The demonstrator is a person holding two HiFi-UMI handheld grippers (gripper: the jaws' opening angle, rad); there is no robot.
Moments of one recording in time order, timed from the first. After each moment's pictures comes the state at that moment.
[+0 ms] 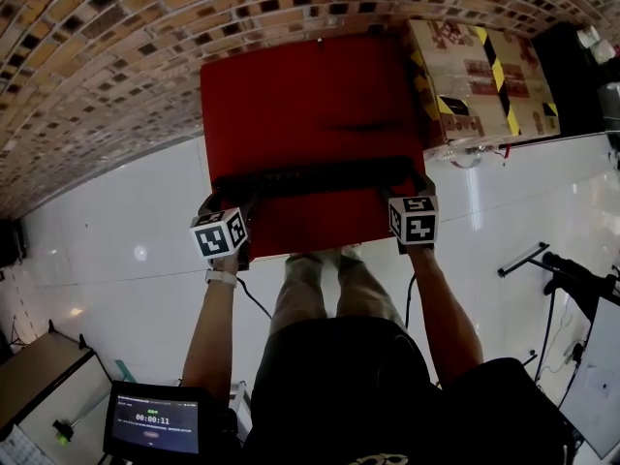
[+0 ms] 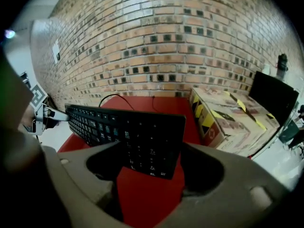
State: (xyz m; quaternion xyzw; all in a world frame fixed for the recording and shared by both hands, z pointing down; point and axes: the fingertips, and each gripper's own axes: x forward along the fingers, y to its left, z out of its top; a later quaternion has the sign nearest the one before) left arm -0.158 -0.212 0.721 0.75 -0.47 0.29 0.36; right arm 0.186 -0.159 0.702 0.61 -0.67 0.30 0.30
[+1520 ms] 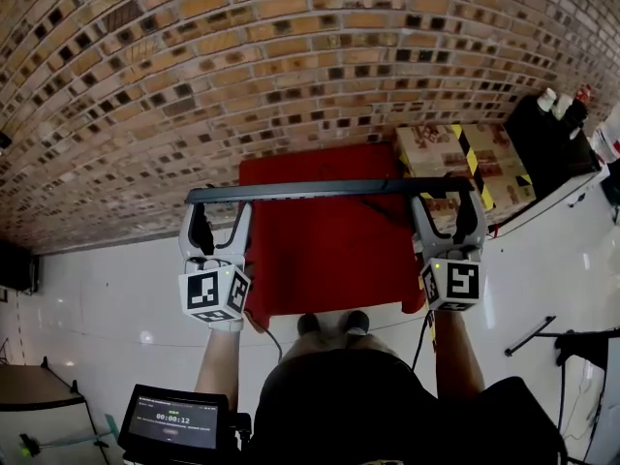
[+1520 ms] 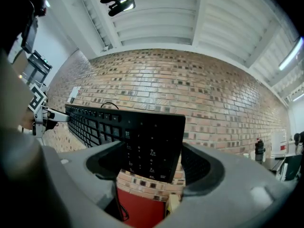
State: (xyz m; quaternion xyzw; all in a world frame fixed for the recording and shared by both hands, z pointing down) left arm -0.132 -0.224 0.323 0.84 -0.55 -0.04 -0.01; right arm 0.215 -0.151 0.315 0.70 -0.71 -0.10 0.02
